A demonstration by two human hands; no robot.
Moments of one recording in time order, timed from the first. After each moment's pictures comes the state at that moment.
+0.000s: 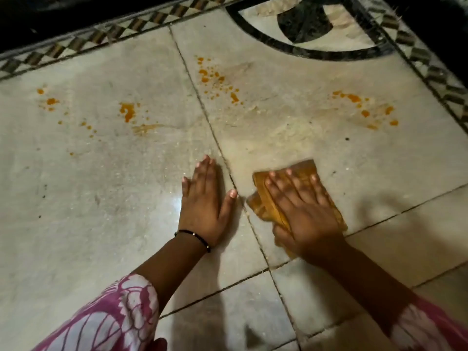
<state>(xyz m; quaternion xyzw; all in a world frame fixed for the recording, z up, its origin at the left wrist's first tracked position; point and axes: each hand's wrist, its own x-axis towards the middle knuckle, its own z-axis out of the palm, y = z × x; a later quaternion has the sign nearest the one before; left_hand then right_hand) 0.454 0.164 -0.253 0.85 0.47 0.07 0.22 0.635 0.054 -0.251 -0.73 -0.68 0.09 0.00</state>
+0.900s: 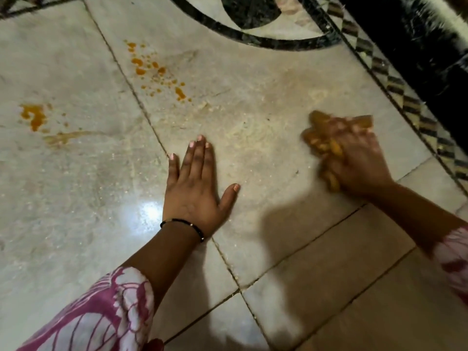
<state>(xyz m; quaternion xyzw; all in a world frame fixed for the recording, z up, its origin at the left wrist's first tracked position) 0.526 0.188 -0.273 0.91 0.39 0.01 0.11 0.812 0.053 -0.250 -0.84 -0.53 0.10 0.02</state>
